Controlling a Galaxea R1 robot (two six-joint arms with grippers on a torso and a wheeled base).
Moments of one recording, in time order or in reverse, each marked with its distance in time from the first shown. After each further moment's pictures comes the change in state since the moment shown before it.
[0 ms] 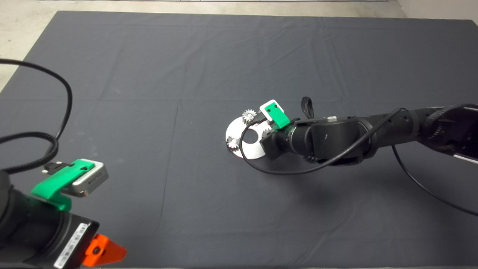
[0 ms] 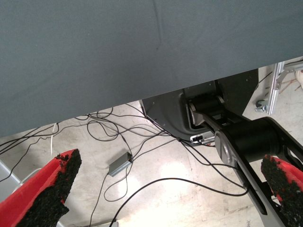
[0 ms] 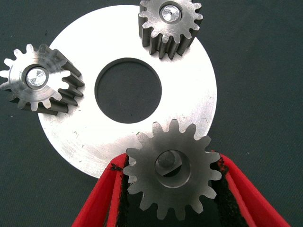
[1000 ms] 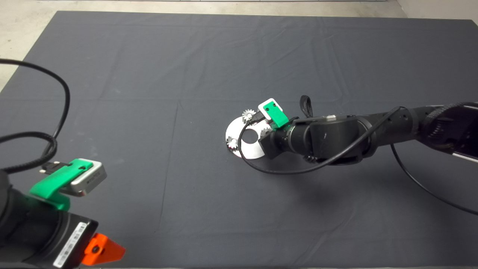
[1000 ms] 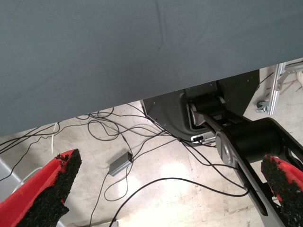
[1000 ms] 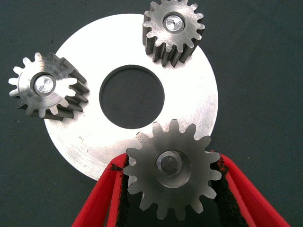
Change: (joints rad) left arm 0.000 -0.001 -0.001 0.000 0.005 -0.003; right arm 0.008 0.008 0.000 -0.001 0.000 0.001
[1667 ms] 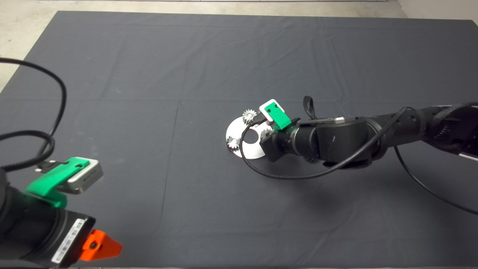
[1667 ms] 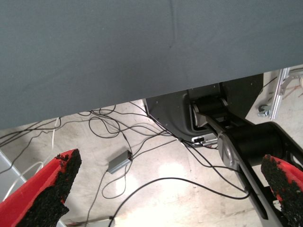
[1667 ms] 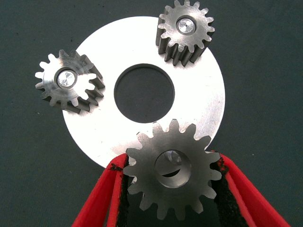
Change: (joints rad) left arm 0.000 -0.011 -0.005 0.000 0.022 -0.016; right arm 0.006 -0.019 0.041 0.001 0.013 0.000
